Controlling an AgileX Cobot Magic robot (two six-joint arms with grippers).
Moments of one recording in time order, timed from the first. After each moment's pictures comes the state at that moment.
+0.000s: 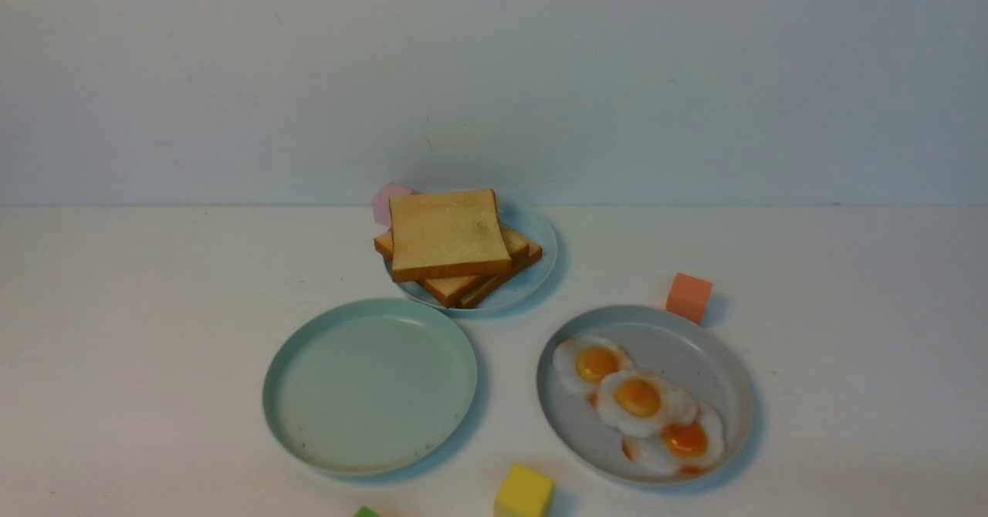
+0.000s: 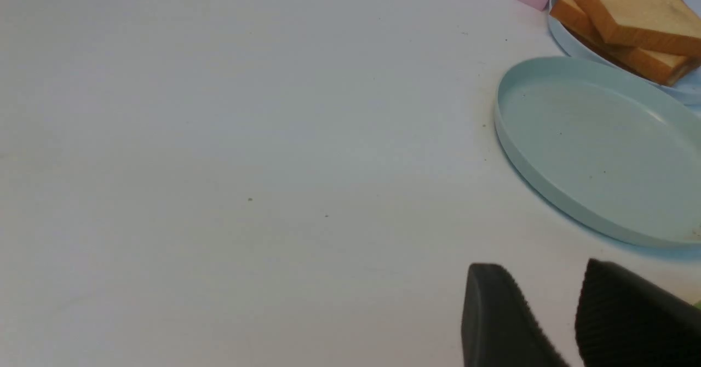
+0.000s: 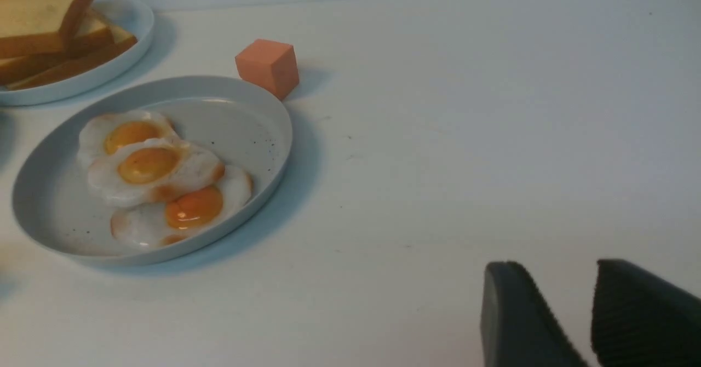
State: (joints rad) right arm -0.02 -0.01 0.02 0.12 0.39 -0.06; left arm -0.01 -0.01 0.03 -0.07 0.37 -0.16
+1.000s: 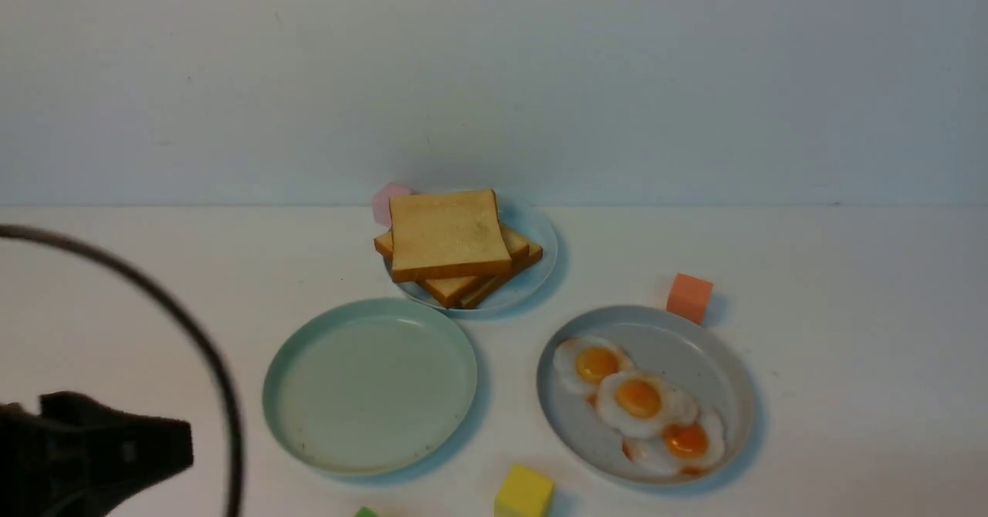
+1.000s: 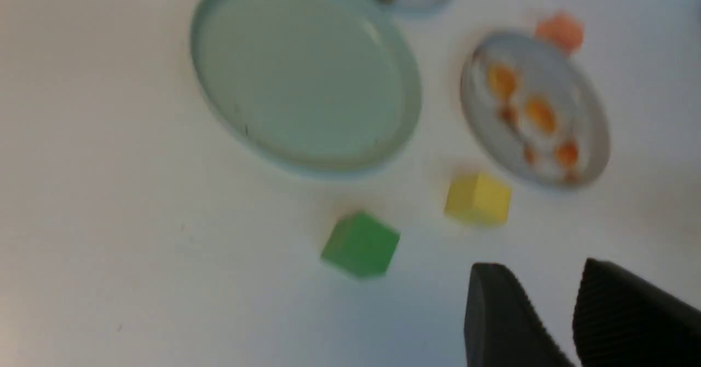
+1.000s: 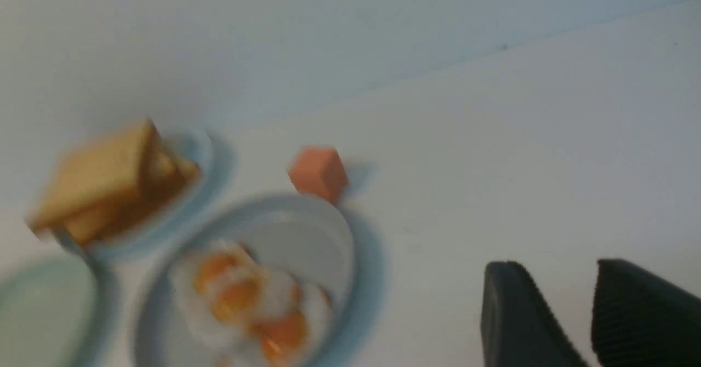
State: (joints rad) right arm -0.02 -0.01 0.03 0.36 0.18 0.09; left arm -0.19 0.76 -0.71 -0.43 0.87 -0.05
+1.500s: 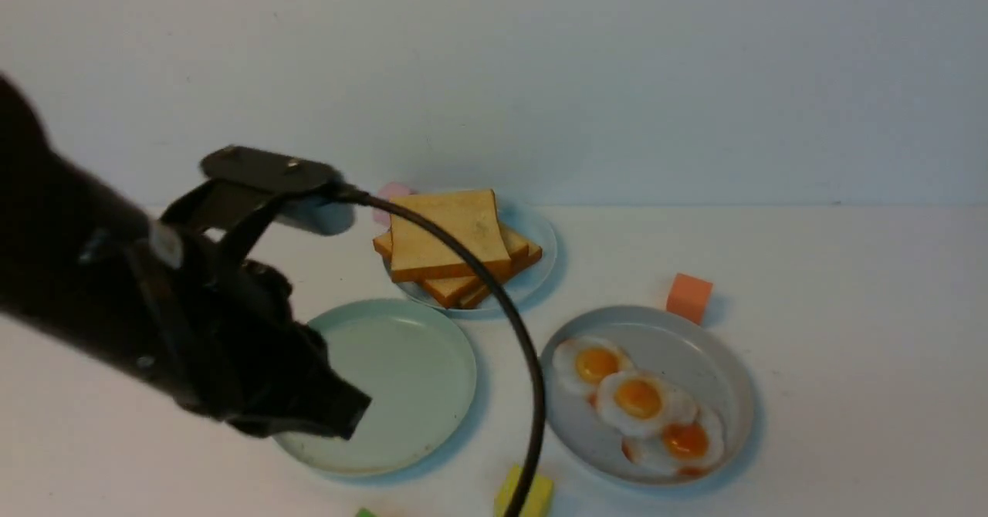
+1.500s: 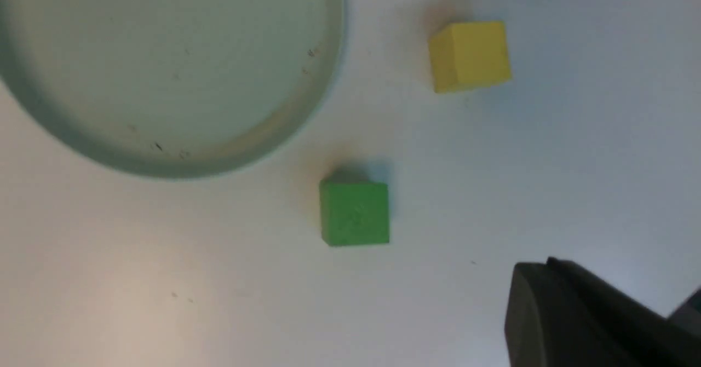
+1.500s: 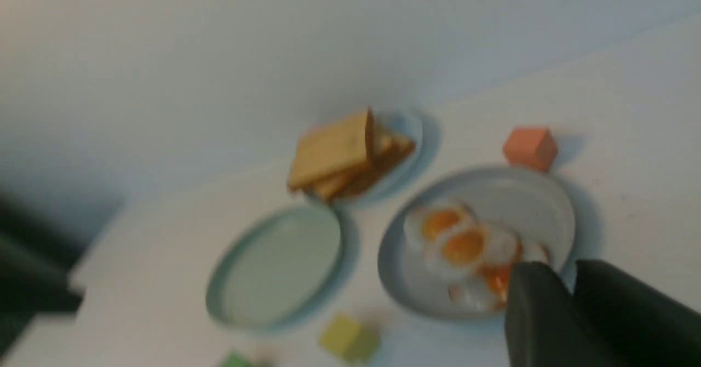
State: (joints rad) right arm 0.10 0.24 -0.56 0.44 0.84 0.00; left arm -0.50 1.29 -1.11 -0.23 1.01 0.15
